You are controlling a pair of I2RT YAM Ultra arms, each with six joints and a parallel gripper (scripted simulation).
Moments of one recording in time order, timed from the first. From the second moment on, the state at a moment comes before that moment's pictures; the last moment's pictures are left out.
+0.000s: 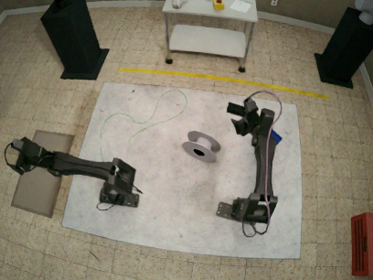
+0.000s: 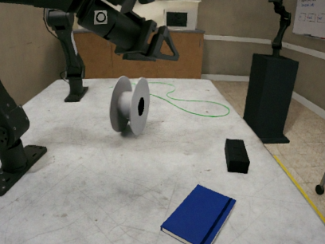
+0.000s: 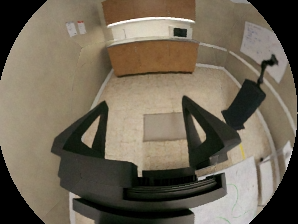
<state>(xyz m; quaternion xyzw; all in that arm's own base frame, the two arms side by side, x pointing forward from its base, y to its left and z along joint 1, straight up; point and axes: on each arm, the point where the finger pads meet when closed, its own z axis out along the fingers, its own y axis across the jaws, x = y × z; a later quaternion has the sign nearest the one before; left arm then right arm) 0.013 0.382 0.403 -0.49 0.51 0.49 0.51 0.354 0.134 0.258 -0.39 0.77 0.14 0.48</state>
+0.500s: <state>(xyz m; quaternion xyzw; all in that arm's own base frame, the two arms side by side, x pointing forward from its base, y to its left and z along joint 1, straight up) 0.013 0.382 0.403 -0.49 0.51 0.49 0.51 0.314 0.172 0.231 -0.50 0.73 0.22 0.41</state>
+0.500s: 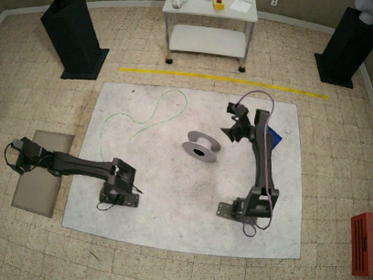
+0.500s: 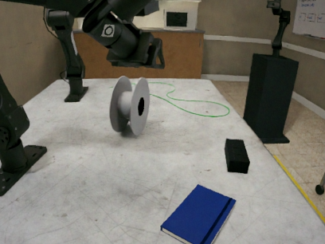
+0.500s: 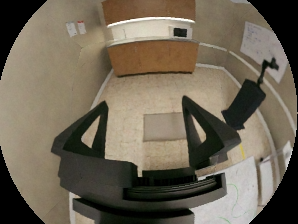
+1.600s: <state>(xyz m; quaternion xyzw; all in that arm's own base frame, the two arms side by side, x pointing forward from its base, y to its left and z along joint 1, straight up) 0.013 0.382 0.403 -0.49 0.51 0.49 0.51 0.267 0.203 0.225 -0.57 0.66 0.33 0.37</state>
